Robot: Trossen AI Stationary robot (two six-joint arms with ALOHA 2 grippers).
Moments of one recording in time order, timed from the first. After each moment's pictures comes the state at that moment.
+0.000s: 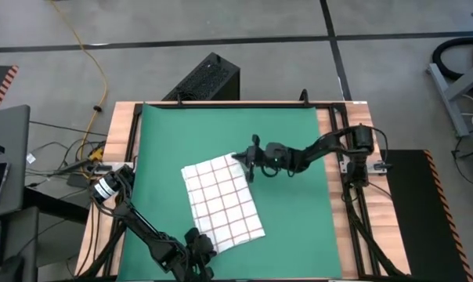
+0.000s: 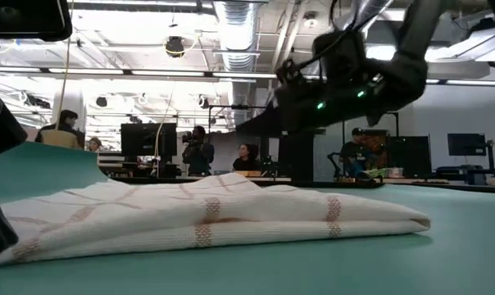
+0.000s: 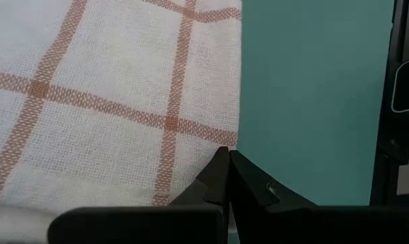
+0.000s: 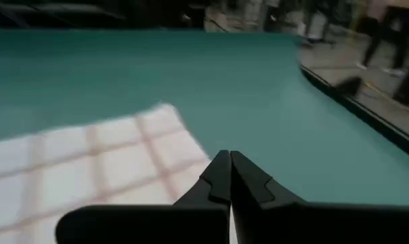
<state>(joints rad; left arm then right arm) -0.85 2.08 1.19 -0.31 -0.51 -1.32 -0.12 1.87 0.71 1.01 0.08 -0.05</state>
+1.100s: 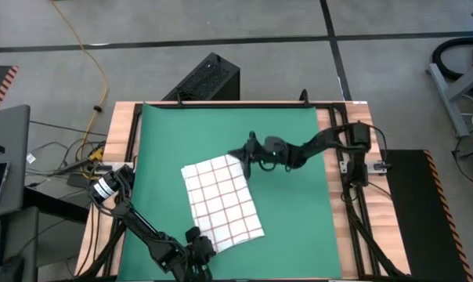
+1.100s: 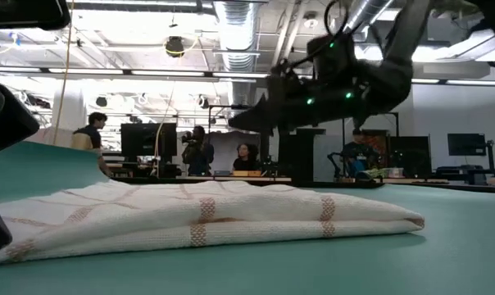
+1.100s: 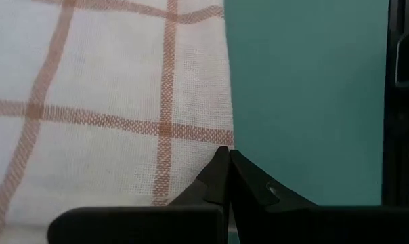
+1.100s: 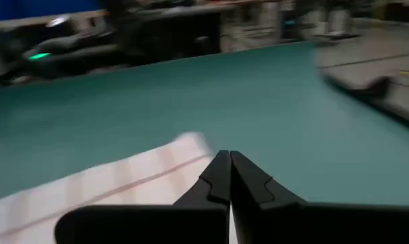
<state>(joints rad) -0.85 2.07 1.20 -0.34 -0.49 -1.20 -0.14 1.88 0.75 1.04 -0.03 0.09</state>
